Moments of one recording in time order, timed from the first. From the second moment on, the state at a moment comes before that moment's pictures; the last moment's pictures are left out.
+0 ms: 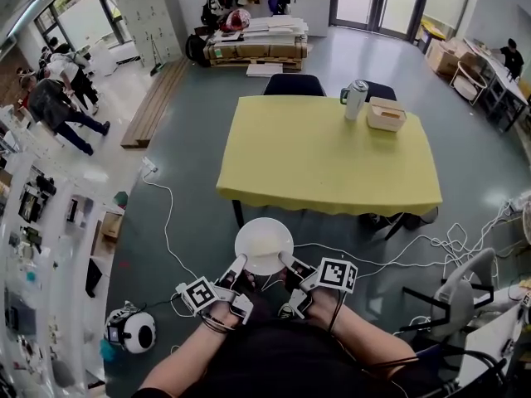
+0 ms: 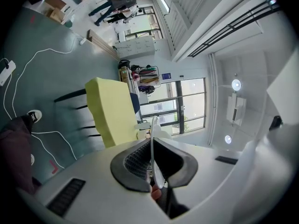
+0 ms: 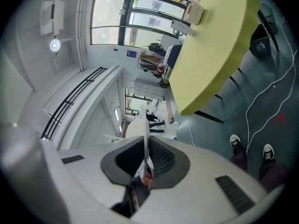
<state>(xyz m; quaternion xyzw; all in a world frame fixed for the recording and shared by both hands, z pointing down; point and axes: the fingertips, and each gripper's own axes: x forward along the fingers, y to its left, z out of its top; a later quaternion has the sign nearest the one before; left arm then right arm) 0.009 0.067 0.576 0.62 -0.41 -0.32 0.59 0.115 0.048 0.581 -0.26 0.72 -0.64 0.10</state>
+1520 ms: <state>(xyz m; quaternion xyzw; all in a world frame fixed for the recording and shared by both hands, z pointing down) -0.145 -0.181 0.604 0.67 -0.34 -0.24 0.62 -0.035 -0.181 0.603 -0.34 0.69 -0.62 0.13</state>
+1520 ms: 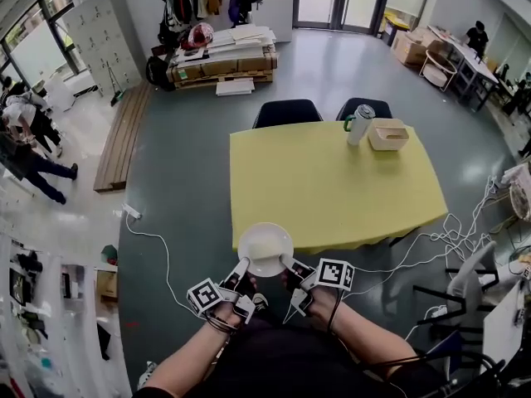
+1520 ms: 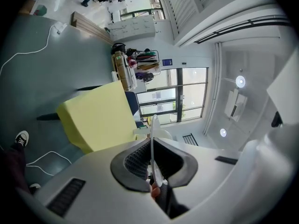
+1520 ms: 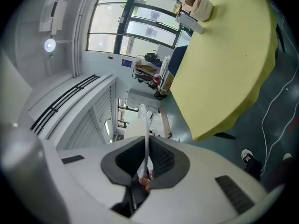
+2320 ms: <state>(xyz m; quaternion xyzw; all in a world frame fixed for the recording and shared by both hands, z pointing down) -0.162 -0.260 0.698 0.64 -0.32 -0.25 0.65 -0.055 -0.264 0.699 -0.32 0.69 -0.64 0.10</state>
